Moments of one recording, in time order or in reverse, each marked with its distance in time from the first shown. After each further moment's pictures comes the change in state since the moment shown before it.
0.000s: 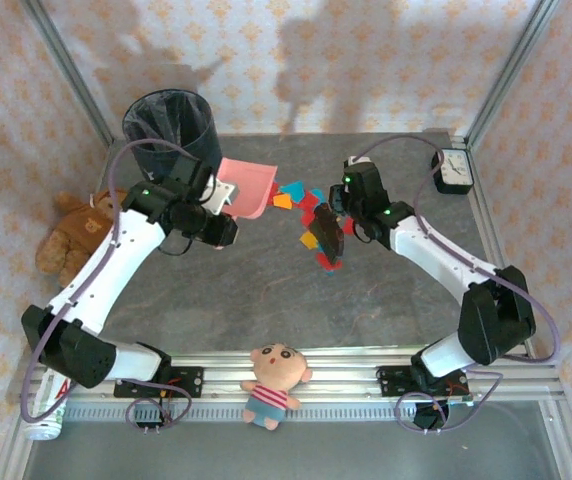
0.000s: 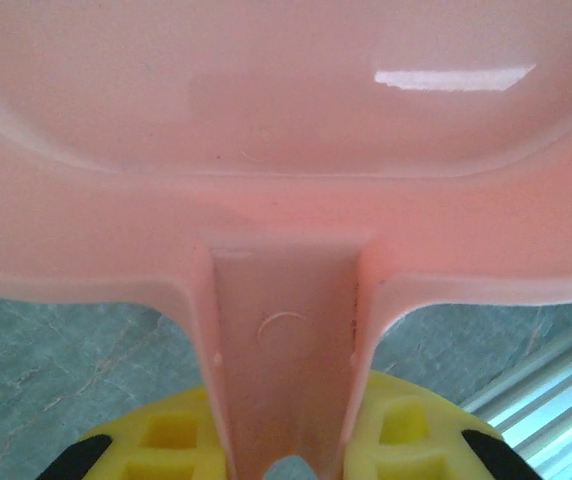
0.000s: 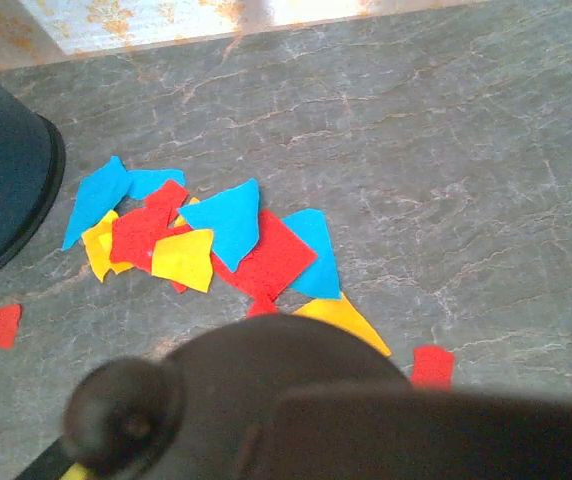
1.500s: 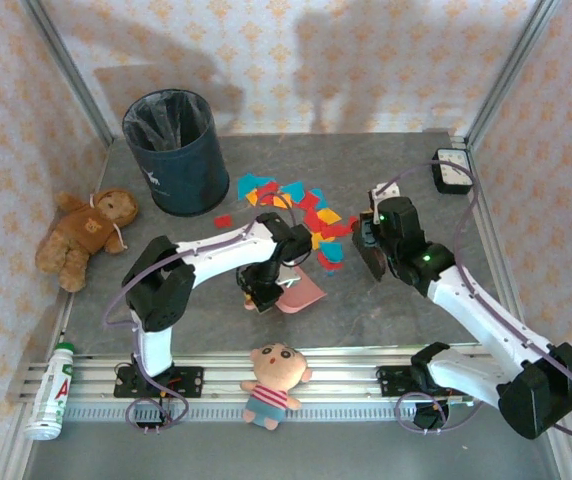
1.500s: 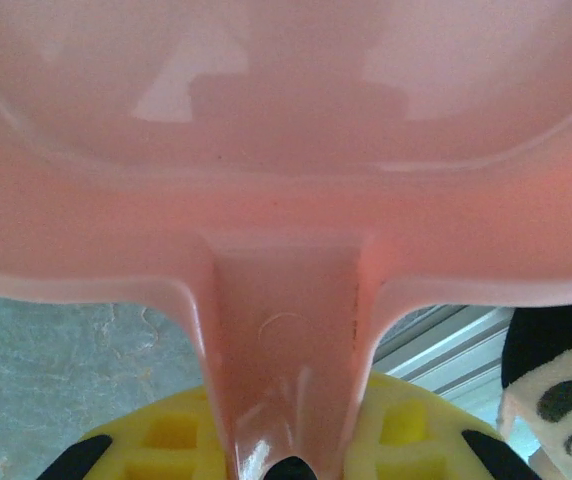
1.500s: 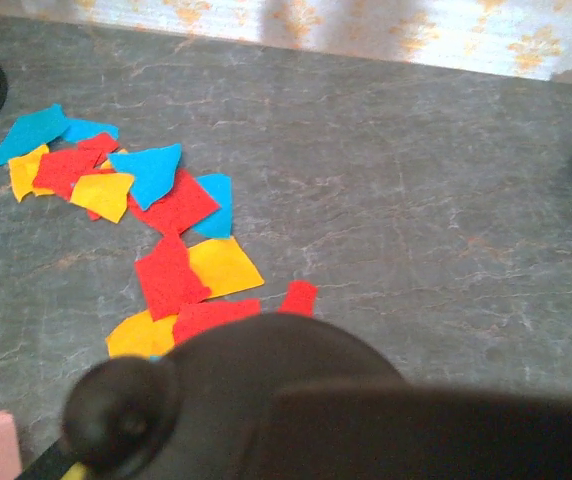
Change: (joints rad) left arm -0.454 0.517 0.028 -0.241 -0.162 0.120; right arm 0.000 -0.417 -0.282 -0.068 0.107 -0.251
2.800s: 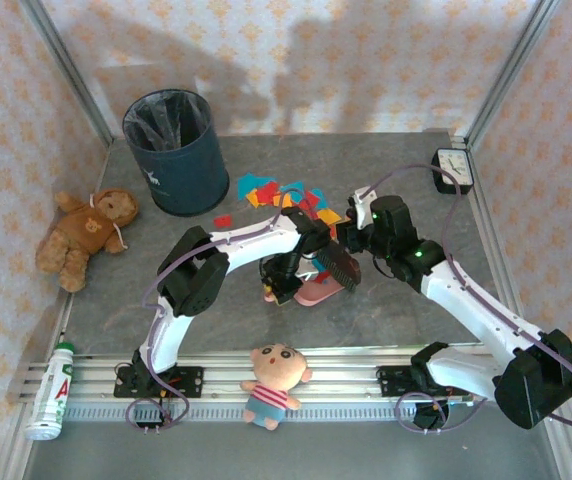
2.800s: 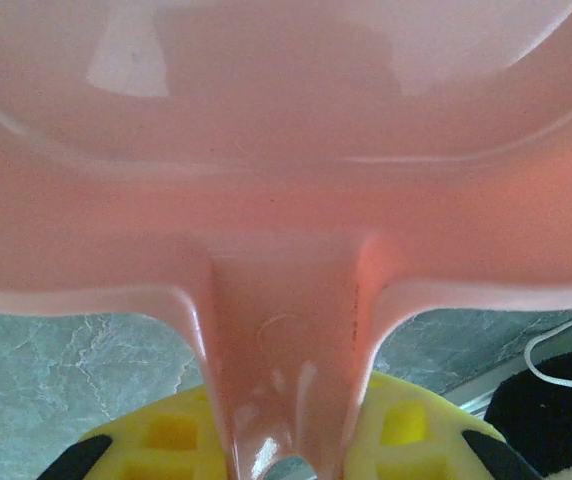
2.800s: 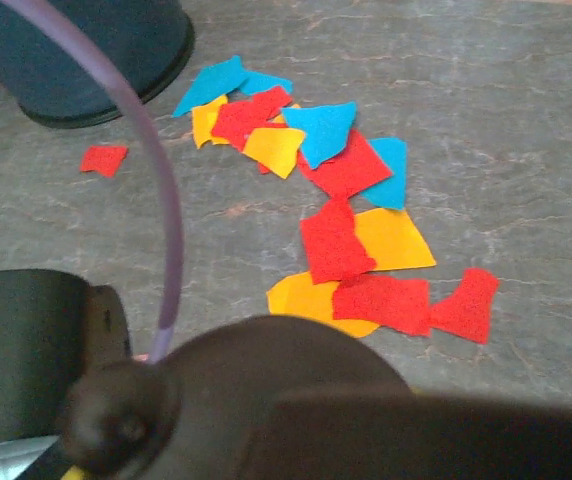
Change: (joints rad) left arm 0.000 0.227 0.225 -0.008 0.020 0.018; right arm 0.015 0.054 0.002 0.032 -0.340 0.008
